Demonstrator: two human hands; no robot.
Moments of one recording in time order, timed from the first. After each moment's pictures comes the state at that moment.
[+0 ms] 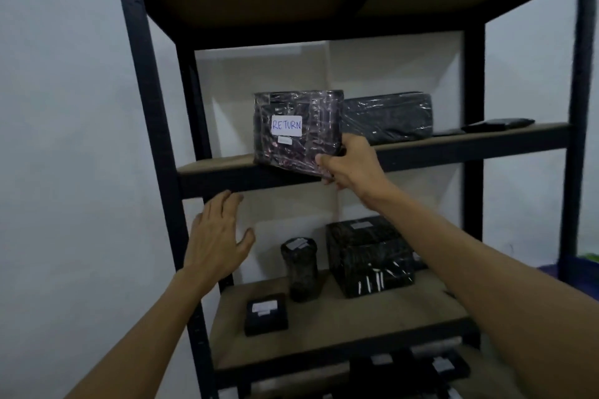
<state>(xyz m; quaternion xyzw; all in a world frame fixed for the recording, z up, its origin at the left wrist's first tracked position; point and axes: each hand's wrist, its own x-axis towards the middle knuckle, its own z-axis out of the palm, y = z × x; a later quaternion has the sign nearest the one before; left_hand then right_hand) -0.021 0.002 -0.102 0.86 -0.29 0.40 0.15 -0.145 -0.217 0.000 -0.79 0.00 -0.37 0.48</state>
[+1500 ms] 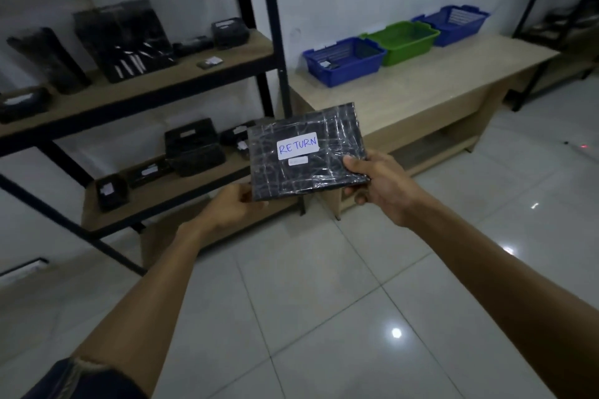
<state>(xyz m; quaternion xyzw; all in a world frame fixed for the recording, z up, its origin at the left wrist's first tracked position) -0.547 -0.318 -0.363 0.83 -0.36 -0.27 0.33 -0.740 -0.511 -0.317 -0.63 0.25 -0.12 0.72</state>
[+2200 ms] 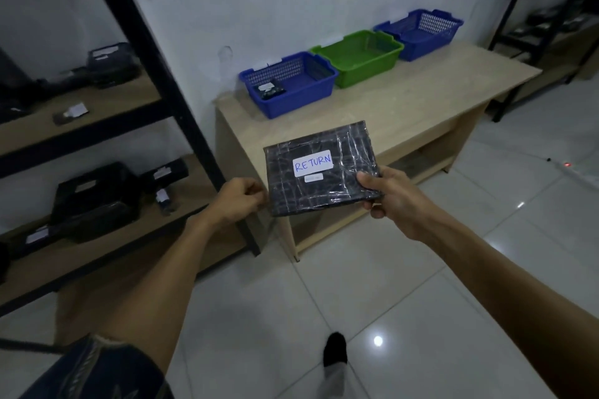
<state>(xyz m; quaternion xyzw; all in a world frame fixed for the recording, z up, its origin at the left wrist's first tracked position) -0.460 -0.702 -0.405 0.84 -0.34 -0.28 0.32 -0.691 -0.880 -0.367 -0.63 0.31 -0.11 0.70</state>
